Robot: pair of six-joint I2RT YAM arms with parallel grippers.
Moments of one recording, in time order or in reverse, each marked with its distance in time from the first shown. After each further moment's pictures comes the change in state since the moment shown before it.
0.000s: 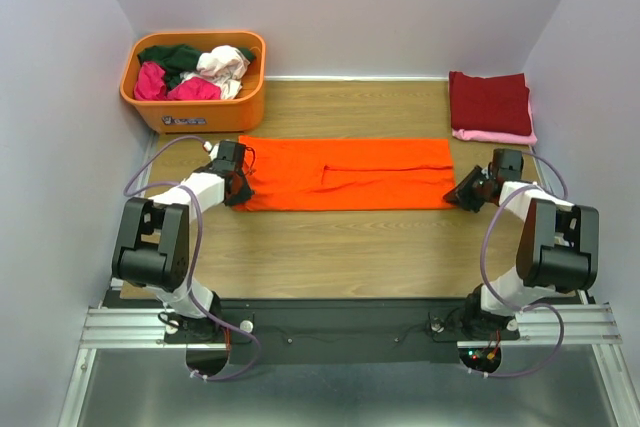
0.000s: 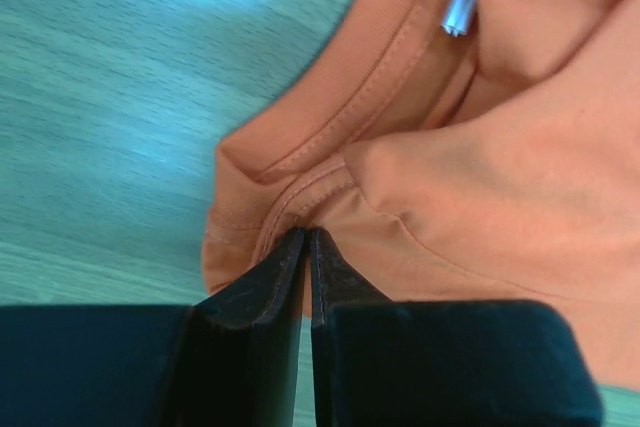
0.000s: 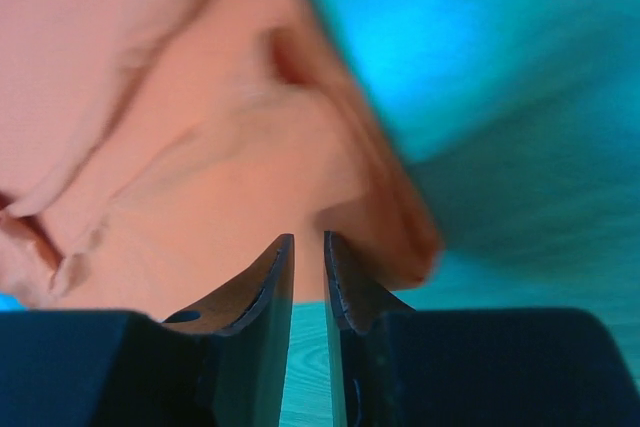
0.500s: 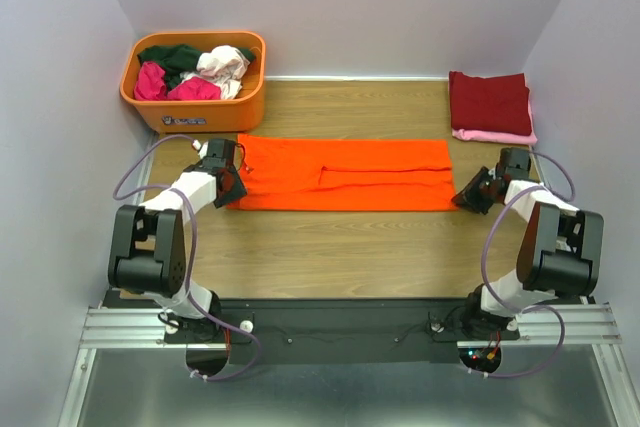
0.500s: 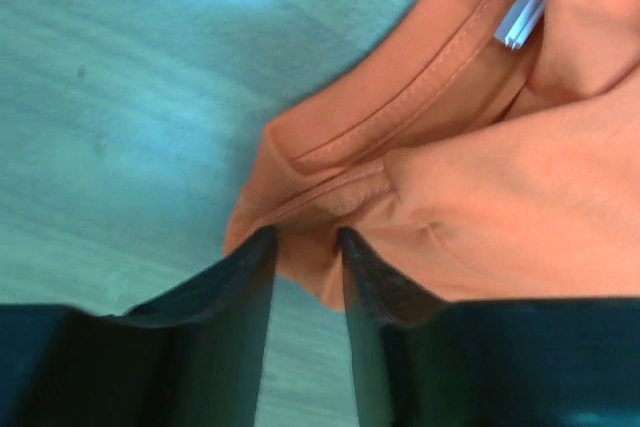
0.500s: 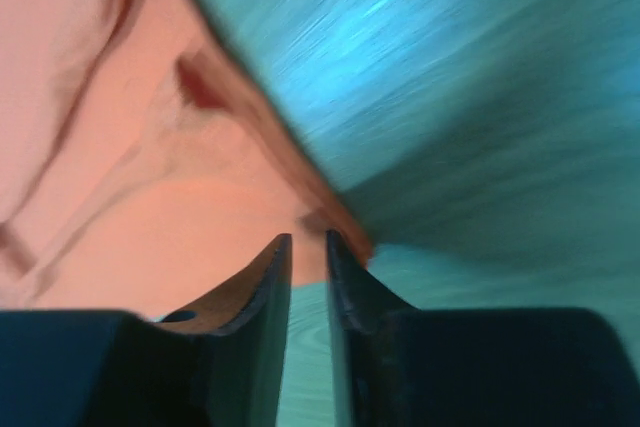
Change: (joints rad) left arm 0.069 -0.013 0.022 -0.045 -0.010 0.013; right arm -0.074 0.002 -0.011 -0.066 0.013 -0.047
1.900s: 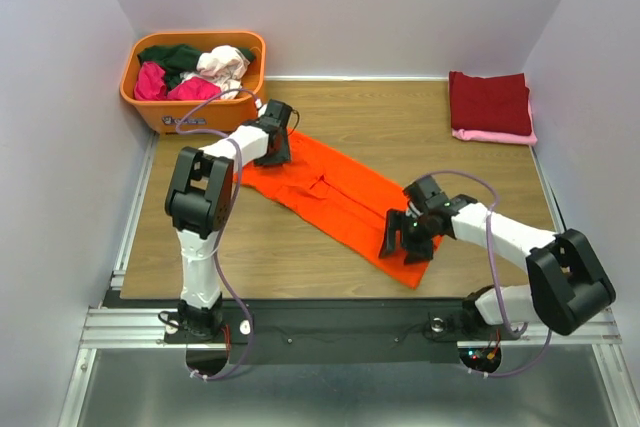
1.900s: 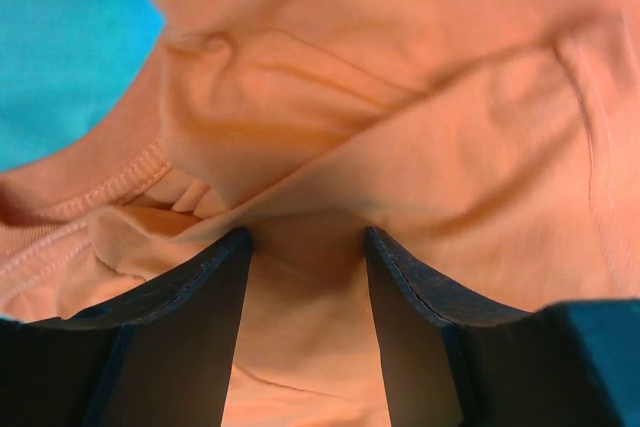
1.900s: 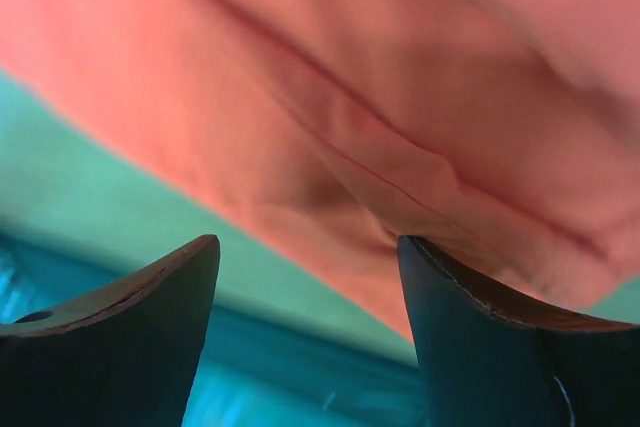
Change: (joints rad) left arm -0.222 0.459 0.559 -0.113 -0.082 0.095; right arm 0.722 -0.193 -0.071 -0.312 0.107 0.042
